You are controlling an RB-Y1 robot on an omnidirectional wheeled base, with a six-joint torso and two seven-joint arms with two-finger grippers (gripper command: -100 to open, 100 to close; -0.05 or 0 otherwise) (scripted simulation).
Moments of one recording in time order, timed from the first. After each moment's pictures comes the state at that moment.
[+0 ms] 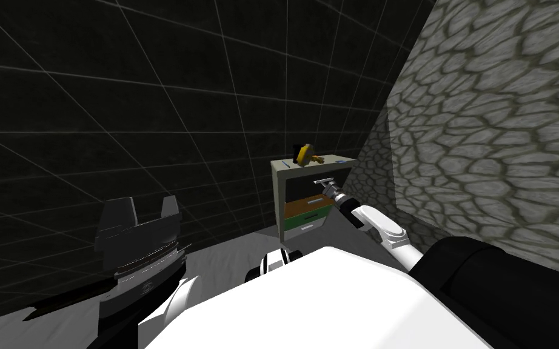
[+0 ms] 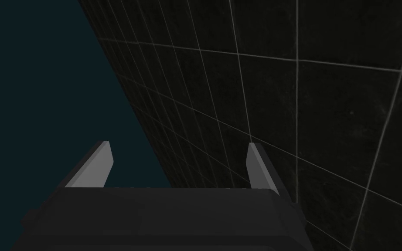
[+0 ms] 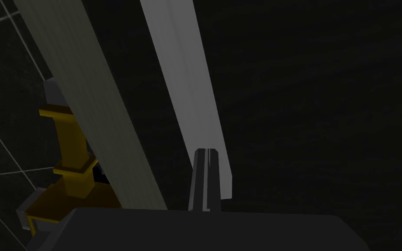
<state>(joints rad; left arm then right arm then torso) 0.51 -0.03 0.06 -2.37 -0.04 -0.62 -0.04 0.42 -0.65 -0.29 -1.99 1.00 -0.07 1.16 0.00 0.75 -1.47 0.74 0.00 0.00</state>
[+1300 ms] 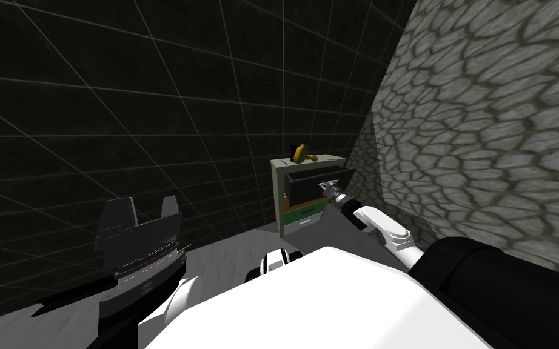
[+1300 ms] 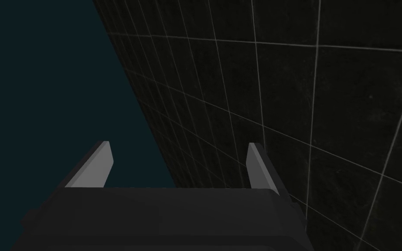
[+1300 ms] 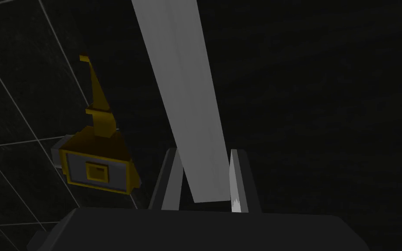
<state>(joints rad) 0.51 -0.03 0.06 -2.37 -0.04 -0.62 -0.04 0.45 -0.66 -0.30 -2.01 1.00 -0.09 1.16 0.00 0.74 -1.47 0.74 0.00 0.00</state>
